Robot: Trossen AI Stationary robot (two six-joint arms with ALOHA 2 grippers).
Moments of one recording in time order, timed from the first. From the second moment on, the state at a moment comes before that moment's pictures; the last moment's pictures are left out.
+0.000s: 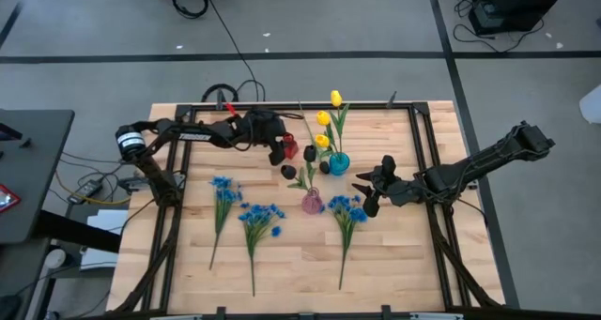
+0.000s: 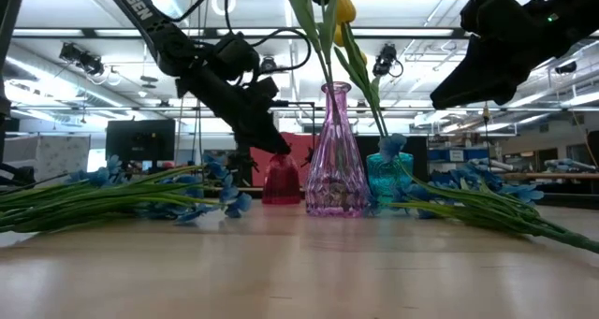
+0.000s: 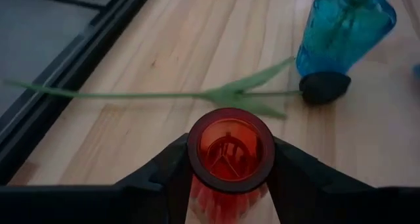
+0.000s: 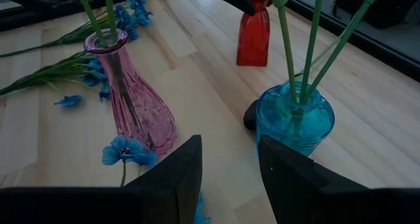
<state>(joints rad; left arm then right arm) 0.49 1.65 0.87 0.16 0.16 0.12 0.32 0.99 0.47 -0.14 0.65 0.53</state>
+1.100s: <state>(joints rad) 0.34 1.25 0.63 0.07 0.13 -0.04 0.32 0.99 0.47 -0.12 0.63 0.52</state>
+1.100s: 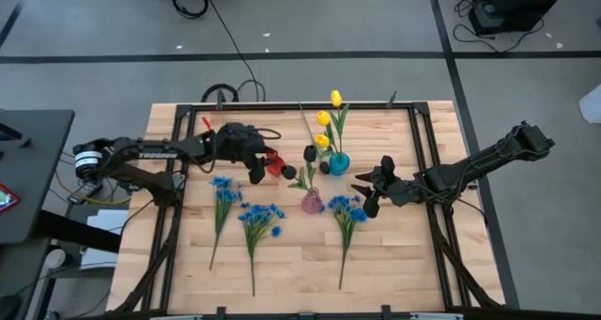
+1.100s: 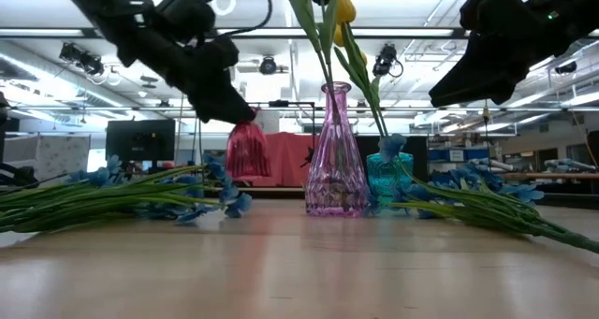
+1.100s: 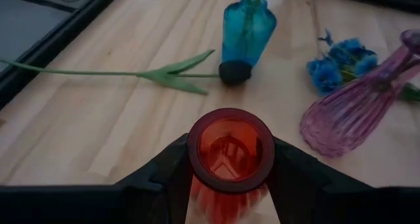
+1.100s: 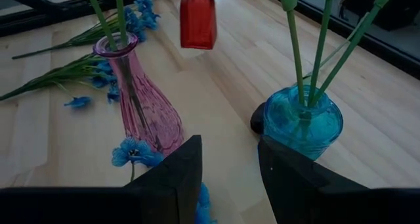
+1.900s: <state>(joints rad) 0.11 1.25 0.56 0.07 0.04 -0.10 0.32 0.99 0.47 -0.11 0.60 0.52</state>
